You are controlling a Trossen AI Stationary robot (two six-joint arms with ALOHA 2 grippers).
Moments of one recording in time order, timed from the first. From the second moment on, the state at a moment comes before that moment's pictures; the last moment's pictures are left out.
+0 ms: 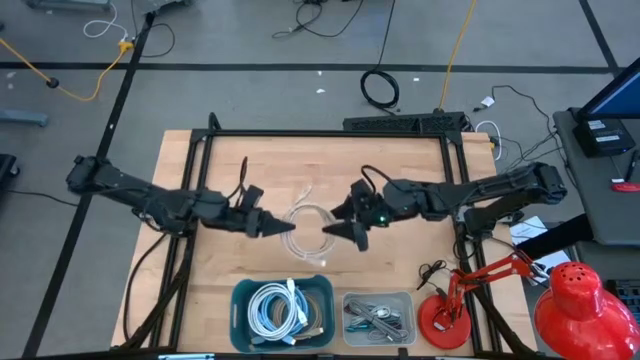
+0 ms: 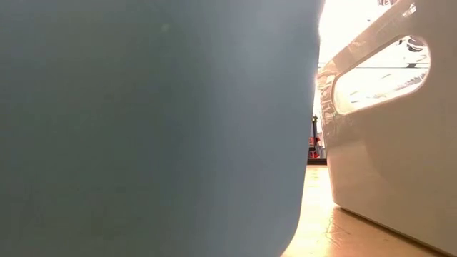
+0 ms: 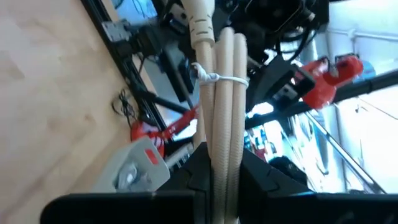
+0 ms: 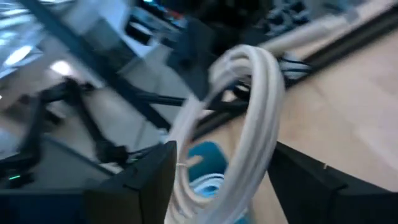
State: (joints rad) left arm -0.25 1.09 0.71 0.31 -0.15 -1.22; right arm 0.17 1.38 1.13 0.09 -0.01 0.67
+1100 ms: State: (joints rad) left arm -0.79 1.41 0.71 0.30 -0.52 -1.65; right arm 0.46 1.38 1.13 0.28 0.08 0.63
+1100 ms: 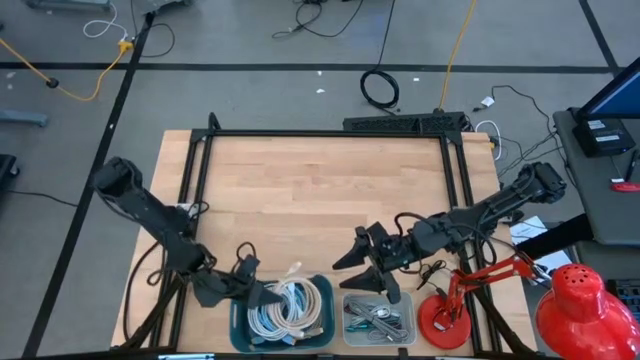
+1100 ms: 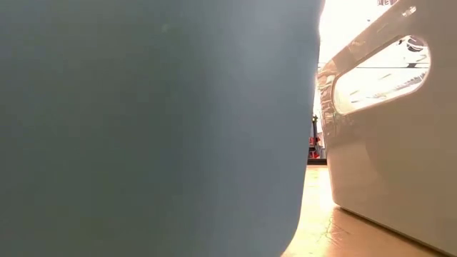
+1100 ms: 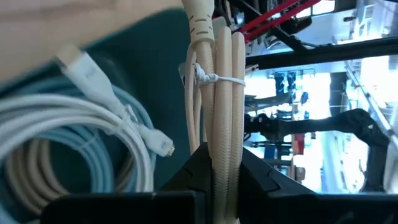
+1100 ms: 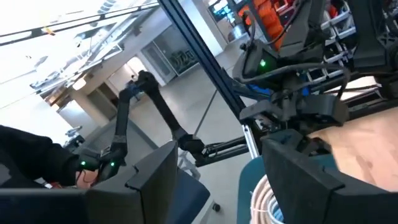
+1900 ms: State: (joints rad) left arm -0.71 1.57 0.71 0.41 -0.19 -1.66; right arm 0.46 1.38 1.13 0.25 0.13 0.64
